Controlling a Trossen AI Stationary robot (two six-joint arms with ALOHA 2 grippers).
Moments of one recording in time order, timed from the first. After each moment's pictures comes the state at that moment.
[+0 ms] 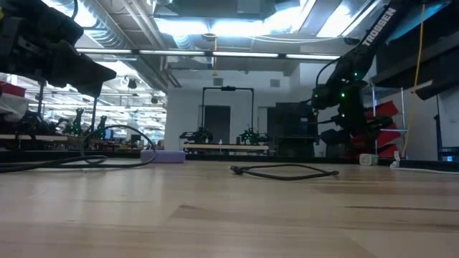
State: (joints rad) left arm -0.01 0.15 0.01 0.01 -0.03 0.00; right arm -1.00 1.75 1.01 -0.68 0.44 0.54
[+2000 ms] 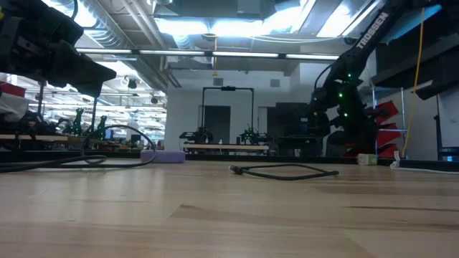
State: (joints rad) left arm -0.01 0.15 0.01 0.01 -0.03 0.00; right arm -1.04 1.83 1.12 -0.85 0.51 0.31
